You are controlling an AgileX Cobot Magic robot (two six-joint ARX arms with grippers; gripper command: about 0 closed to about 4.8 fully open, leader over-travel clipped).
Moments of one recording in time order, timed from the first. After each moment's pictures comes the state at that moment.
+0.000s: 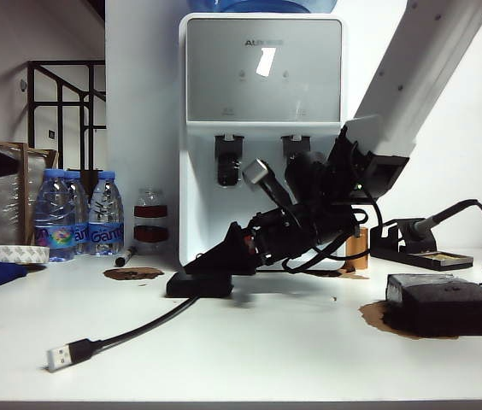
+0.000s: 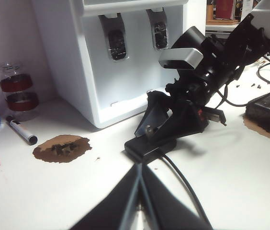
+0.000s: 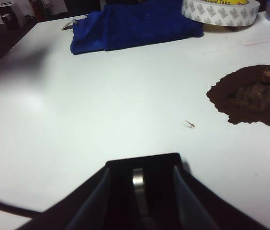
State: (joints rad) left arm -0.21 0.82 0.01 0.72 0.38 0.12; right arm 0.38 2.37 1.54 0.06 -1.02 -0.60
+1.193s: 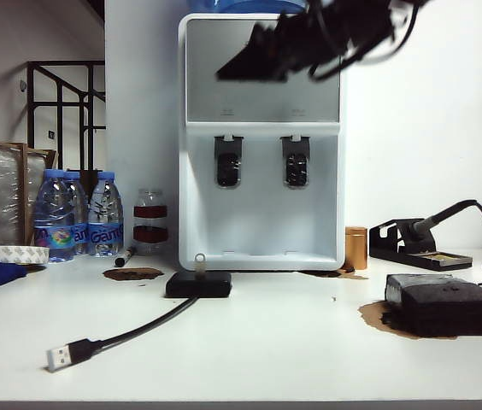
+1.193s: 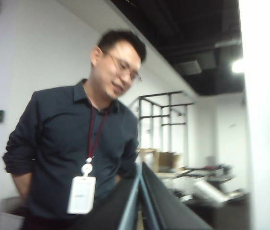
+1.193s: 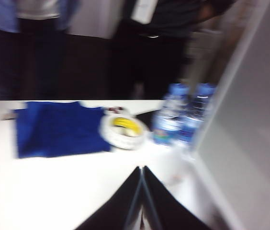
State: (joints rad) left arm -0.21 0.33 0.30 0.68 -0.58 0.35; right arm 0.38 1.80 1.47 0.03 -0.72 -0.45
